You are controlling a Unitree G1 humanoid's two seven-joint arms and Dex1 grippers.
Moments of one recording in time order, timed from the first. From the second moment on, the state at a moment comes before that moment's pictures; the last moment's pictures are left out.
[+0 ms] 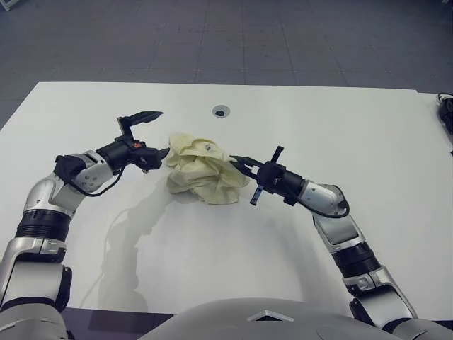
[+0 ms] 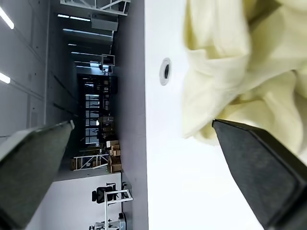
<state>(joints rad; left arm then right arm) -0.43 0.82 -0.19 0.56 0.63 -0.81 -0.27 -0.22 -0.32 0.30 0.03 -0.03 -0.36 0.66</state>
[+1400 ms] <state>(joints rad) -0.51 0.74 -0.34 0.65 0.66 -0.85 -0.19 -0.22 -0.32 0.31 0.03 -0.03 -0.36 0.66</state>
